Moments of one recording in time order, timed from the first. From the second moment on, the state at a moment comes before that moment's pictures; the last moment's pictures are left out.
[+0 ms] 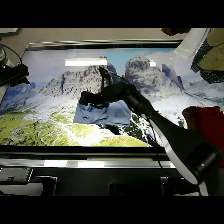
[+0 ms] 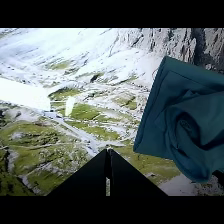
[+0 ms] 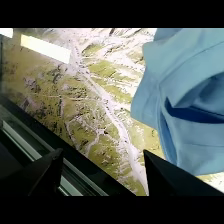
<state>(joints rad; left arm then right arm) 0.13 -1.55 1.99 1.41 -1.68 -1.73 0.63 -1.66 1.62 2.28 -0.87 -1.35</state>
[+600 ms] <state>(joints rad) 0.13 -1.55 1.99 1.41 -1.69 -1.73 -0.01 -1.53 1.52 2.30 -1.25 -1.58</state>
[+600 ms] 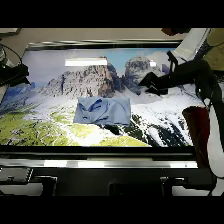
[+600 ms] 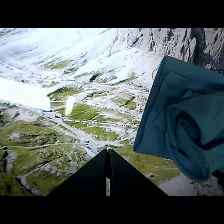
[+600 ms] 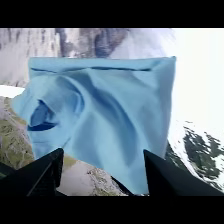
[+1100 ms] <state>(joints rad) 0.13 -1.55 1.99 1.41 -1.69 -1.73 -0.03 -1.79 1.33 2.48 -1.24 -1.83</state>
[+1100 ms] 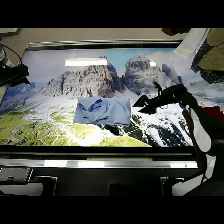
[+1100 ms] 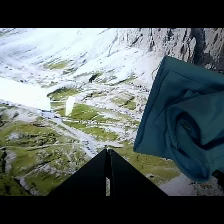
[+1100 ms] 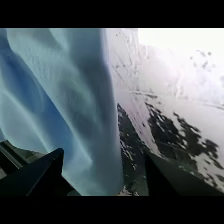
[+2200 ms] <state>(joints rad) 0.13 -1.56 1.99 1.41 -1.75 -1.72 -0.10 -1.75 1.64 2.53 -1.23 -1.61</state>
